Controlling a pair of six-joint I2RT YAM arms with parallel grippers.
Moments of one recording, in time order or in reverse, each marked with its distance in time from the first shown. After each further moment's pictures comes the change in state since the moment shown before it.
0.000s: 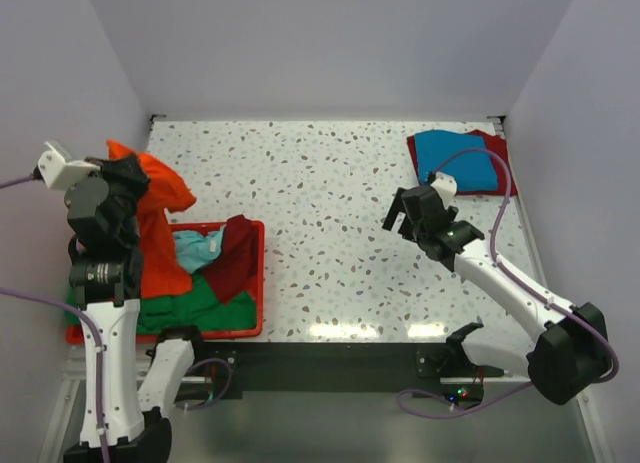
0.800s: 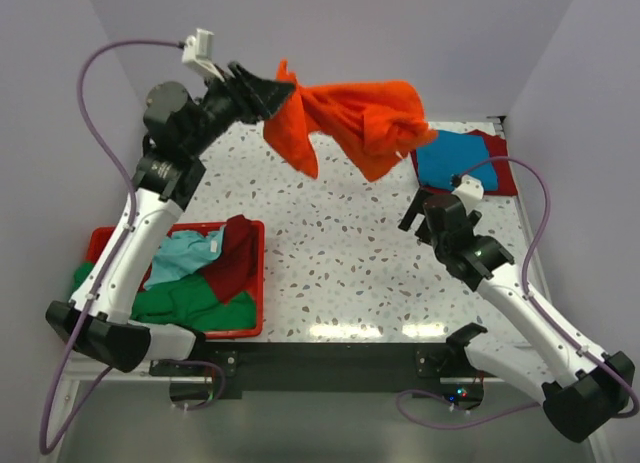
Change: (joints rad) left arm -0.464 0.628 0.520 0.474 0.727 0.051; right arm 0.000 -0.219 0.000 -0.098 0.082 0.002
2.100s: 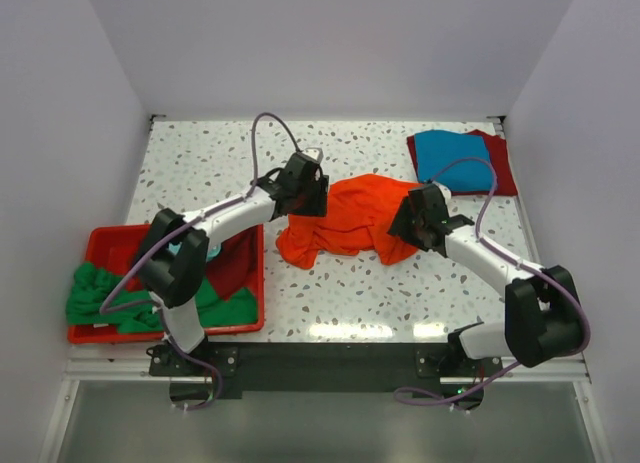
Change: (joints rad) left arm -0.277 0.428 -0.333 -0.332 -0.425 0.197; right arm -0.163 0.422 -0.060 0.234 -0.374 0.014
